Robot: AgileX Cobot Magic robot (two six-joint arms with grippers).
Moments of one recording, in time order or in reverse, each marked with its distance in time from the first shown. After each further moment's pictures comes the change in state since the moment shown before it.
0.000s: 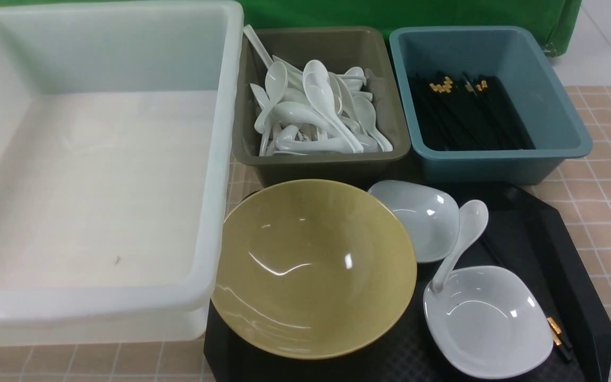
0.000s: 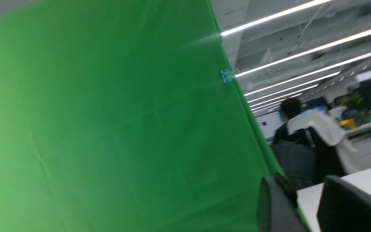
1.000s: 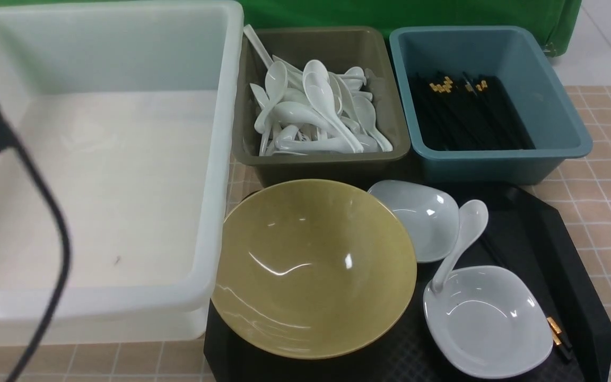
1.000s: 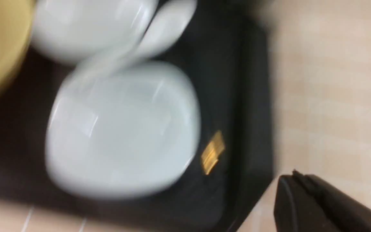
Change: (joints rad) right arm 0.097 0.660 -0.489 0.156 1.211 -0.625; left arm -0.315 0.835 -0.886 0.320 1.214 -0.325
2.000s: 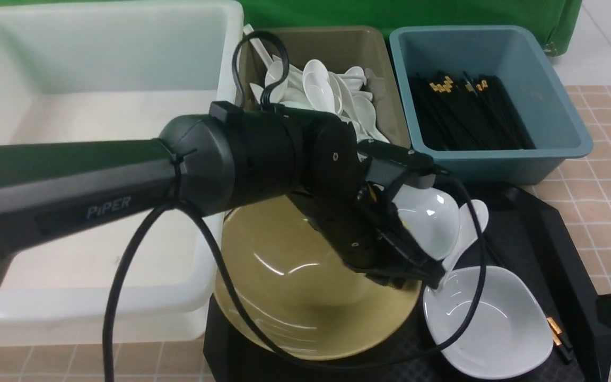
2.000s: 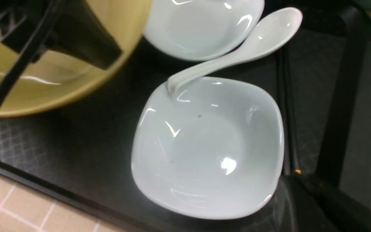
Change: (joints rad) right arm 0.087 0.049 0.018 0.233 -0.144 -0.180; left arm -0.432 1.051 -0.490 -0.660 0.106 0.573
